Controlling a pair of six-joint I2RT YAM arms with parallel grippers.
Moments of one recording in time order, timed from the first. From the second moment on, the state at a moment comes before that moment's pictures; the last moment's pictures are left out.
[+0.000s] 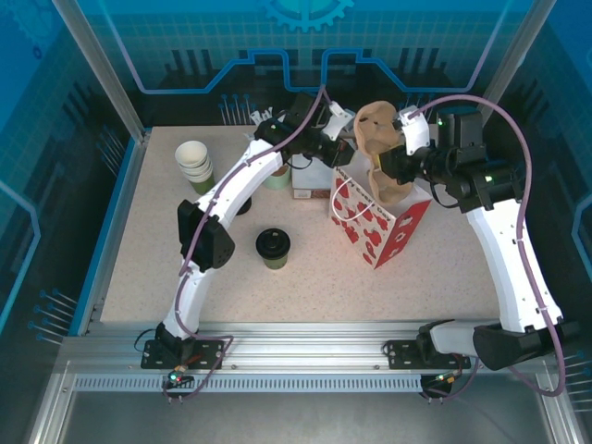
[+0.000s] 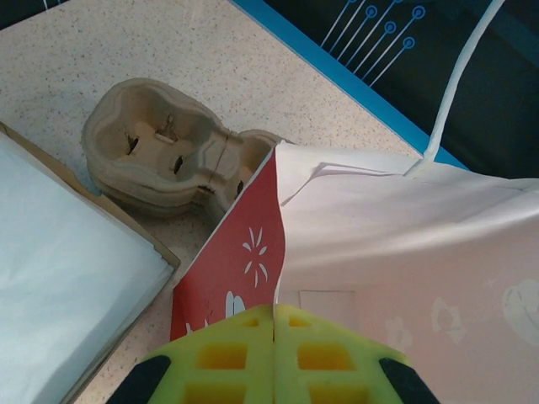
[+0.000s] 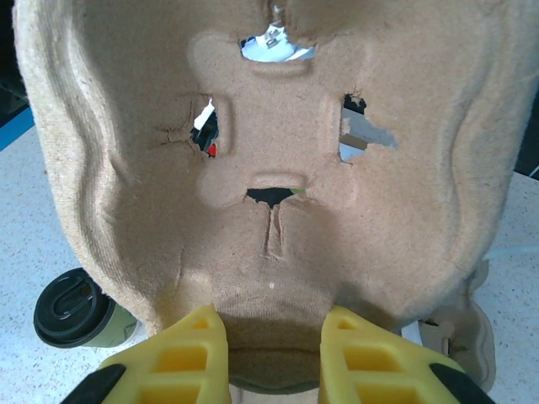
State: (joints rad) left arm -0.56 2.25 2.39 -0.86 0.52 -0.05; right arm 0.23 1.29 1.67 -0.98 -0.30 -0.13
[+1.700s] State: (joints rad) left arm -0.52 2.06 2.09 -0.77 0.53 -0.09; right arm 0.28 1.32 1.52 -1.04 -0.29 -0.19
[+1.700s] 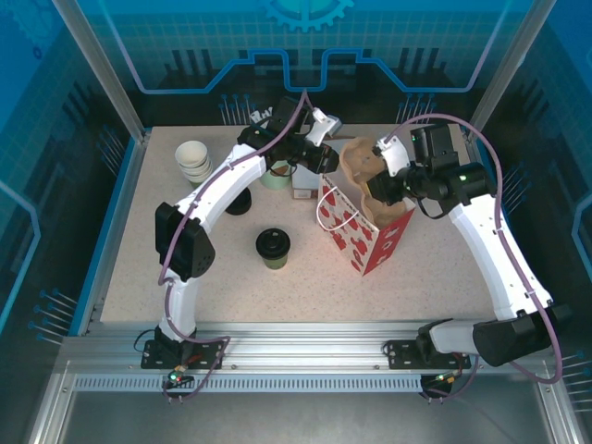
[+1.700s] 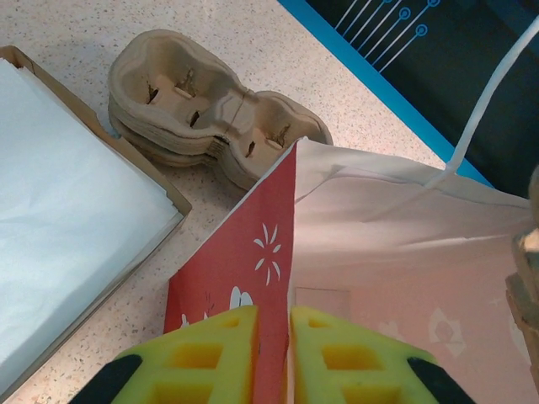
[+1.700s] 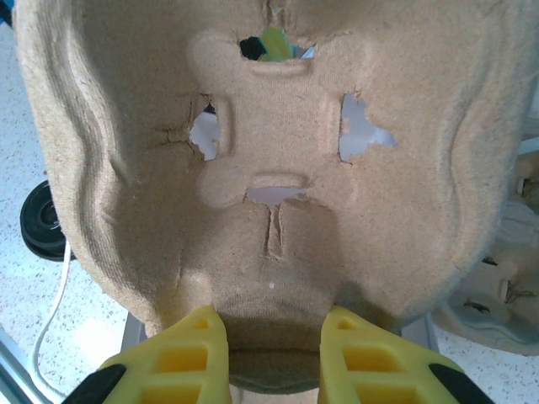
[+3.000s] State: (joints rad) left arm -0.49 2.04 2.07 -0.75 0.53 -0.09; right arm 0.35 1.44 1.57 -1.20 -0.14 -0.18
